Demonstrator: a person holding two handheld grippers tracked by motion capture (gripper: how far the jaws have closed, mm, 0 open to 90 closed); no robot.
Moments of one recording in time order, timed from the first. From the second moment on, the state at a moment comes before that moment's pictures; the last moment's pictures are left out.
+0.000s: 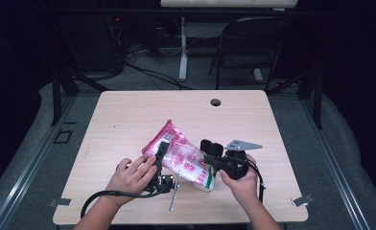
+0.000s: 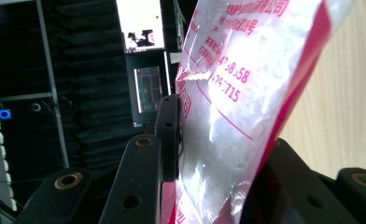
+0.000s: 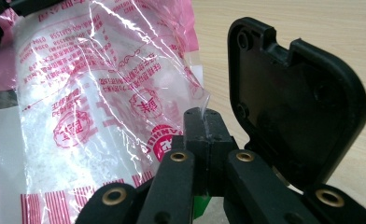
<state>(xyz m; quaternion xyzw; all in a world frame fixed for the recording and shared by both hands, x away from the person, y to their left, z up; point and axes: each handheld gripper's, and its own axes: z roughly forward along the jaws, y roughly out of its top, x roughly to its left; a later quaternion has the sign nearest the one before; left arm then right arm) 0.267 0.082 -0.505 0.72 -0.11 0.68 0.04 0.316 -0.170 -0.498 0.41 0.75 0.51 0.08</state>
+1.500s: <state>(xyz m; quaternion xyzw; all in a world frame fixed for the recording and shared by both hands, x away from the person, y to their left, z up) 0.255 0.096 -0.550 0.79 0.06 0.58 0.17 0.315 -0.160 -0.487 0.38 0.77 0.51 0.07</state>
